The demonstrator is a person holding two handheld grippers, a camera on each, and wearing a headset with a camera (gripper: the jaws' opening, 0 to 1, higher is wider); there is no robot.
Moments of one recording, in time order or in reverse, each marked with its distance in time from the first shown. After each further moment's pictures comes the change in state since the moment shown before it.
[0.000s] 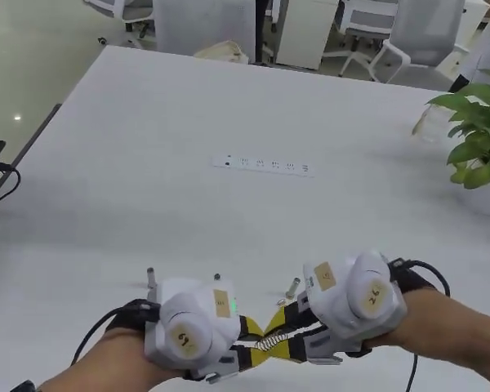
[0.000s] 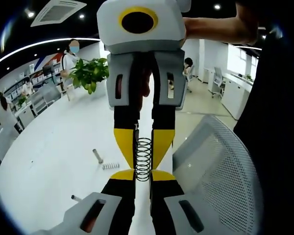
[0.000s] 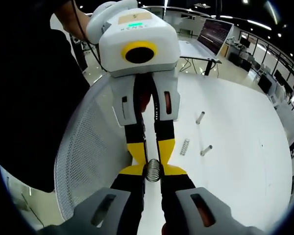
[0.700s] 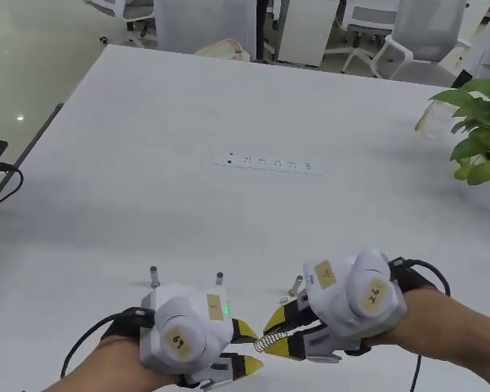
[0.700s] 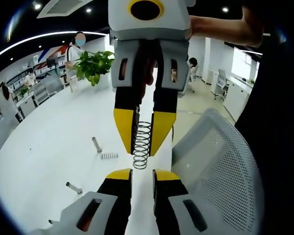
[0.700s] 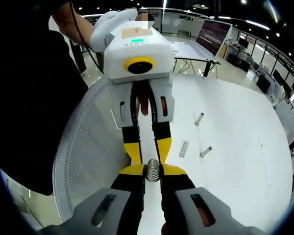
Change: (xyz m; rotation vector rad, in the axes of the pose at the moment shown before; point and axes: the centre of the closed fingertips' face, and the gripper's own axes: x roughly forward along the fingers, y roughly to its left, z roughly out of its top) left arm -0.002 -0.001 -0.024 -0.067 0.031 0.013; right arm 0.003 -0.003 0.002 0.010 -0.017 -0.013
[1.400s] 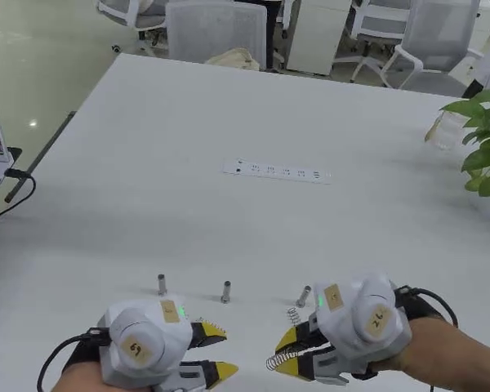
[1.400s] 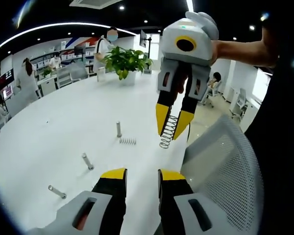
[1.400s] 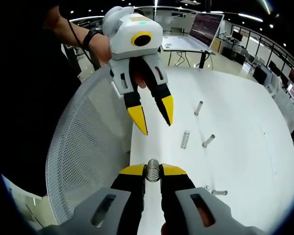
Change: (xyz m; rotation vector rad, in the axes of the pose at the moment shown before) left arm -0.036 0.029 -0.034 -0.215 -0.041 0.159; right arm 0.016 -0.001 -0.026 0.070 0.015 -0.016
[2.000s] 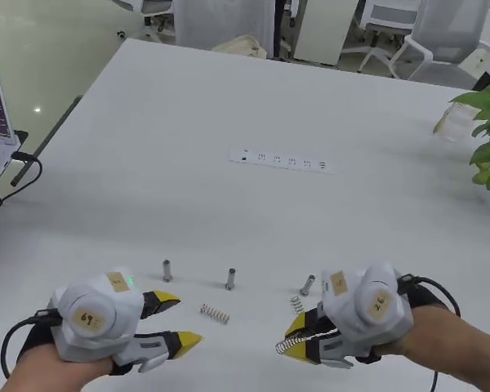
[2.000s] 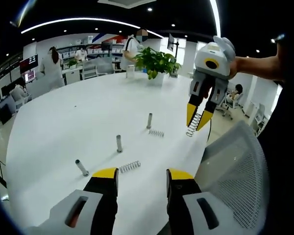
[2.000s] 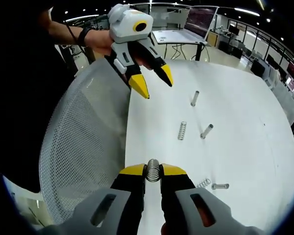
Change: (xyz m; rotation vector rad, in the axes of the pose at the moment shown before) left arm -0.041 0.050 -0.030 -0.144 -0.015 0.176; right arm 0.006 -0.012 -0.017 0.034 0.036 -0.011
